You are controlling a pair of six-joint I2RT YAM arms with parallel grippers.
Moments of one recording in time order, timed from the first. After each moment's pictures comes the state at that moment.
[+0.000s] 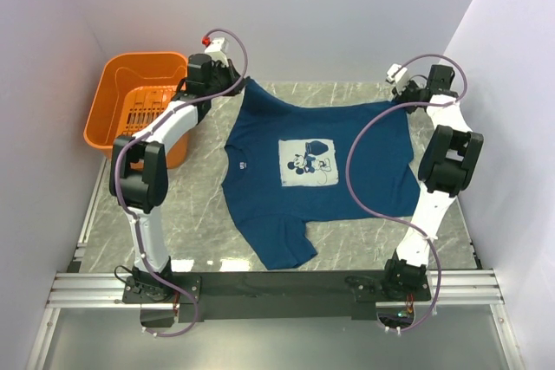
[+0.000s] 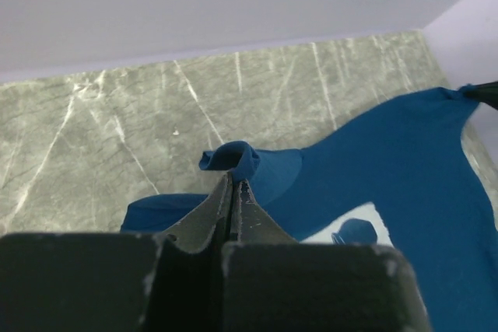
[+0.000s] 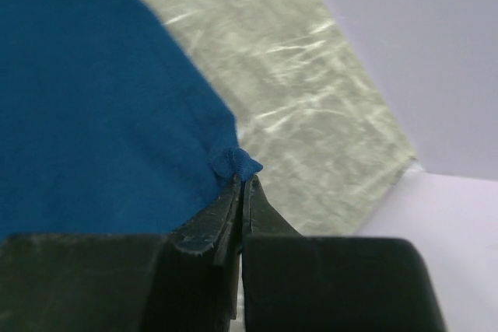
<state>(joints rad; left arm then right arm) -0.25 1.99 1.62 0.10 0.31 -0.35 -0.29 2.22 1.86 -0.42 -0.58 -1.08</state>
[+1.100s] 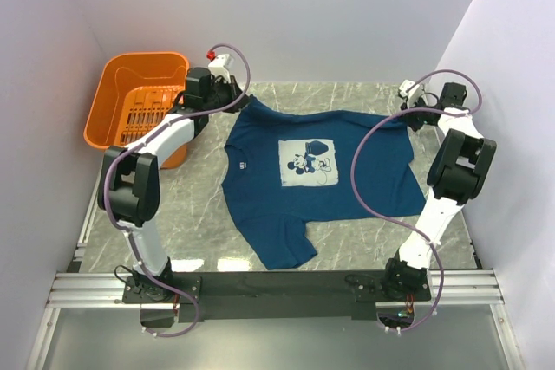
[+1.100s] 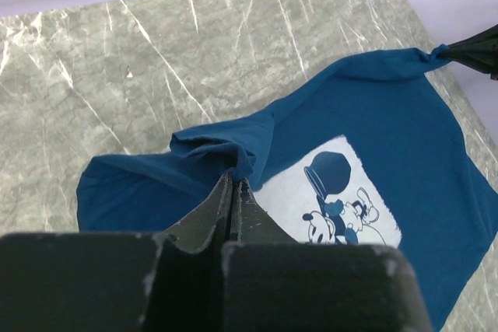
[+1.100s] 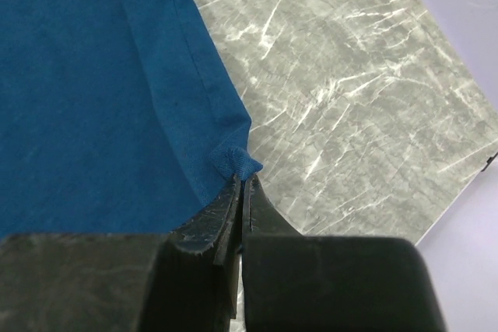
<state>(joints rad) -0.27 1.85 1.40 0.12 0.43 -0.31 -0.38 2.13 1.64 -0.42 -0.78 -1.11</state>
